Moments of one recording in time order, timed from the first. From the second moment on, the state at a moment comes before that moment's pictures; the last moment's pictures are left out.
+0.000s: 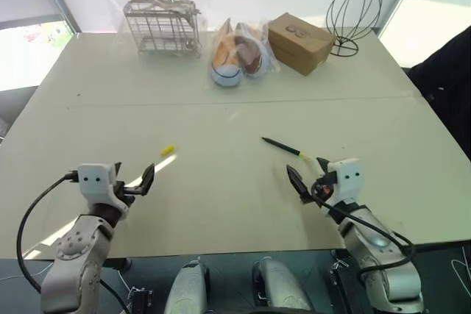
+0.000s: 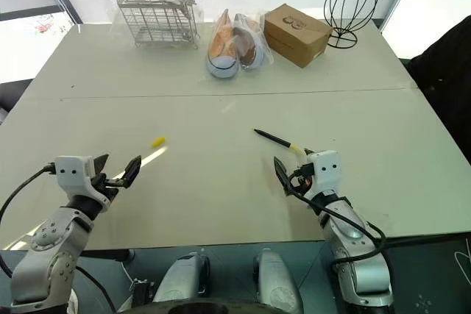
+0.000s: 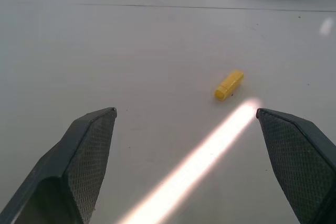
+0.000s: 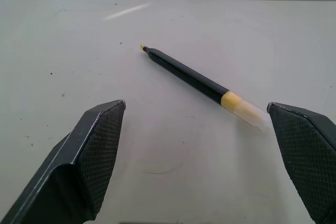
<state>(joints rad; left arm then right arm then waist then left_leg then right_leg) 0.20 0.31 0.31 -0.46 -0.41 0.46 -0.24 0.17 -0.26 -0.06 -0.48 0.27 0.42 0.26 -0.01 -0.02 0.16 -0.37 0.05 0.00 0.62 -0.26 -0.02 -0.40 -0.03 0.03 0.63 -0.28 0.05</state>
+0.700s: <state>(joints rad) 0.15 0.32 0.29 -0.57 -0.43 0.61 -0.19 0.11 -0.25 -0.05 -0.48 0.25 0.44 0.23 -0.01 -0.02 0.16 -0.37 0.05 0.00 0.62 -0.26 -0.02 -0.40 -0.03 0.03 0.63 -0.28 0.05</state>
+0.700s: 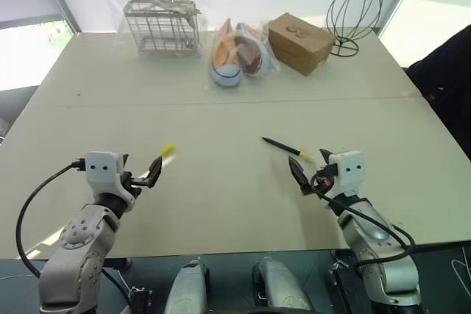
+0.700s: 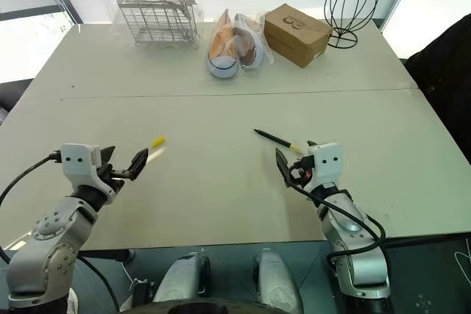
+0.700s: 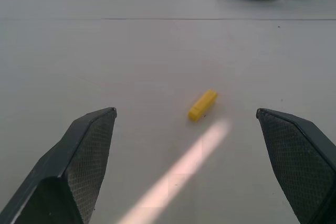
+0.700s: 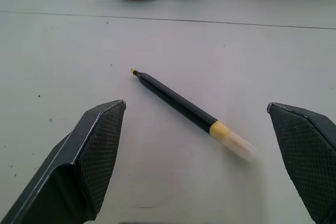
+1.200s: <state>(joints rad) 0.18 0.32 0.29 -0.51 -0.42 0.55 -0.25 0.10 -0.26 -0.04 -0.48 0.24 0.52 0.23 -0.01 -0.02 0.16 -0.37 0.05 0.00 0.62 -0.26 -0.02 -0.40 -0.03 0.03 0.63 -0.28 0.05</state>
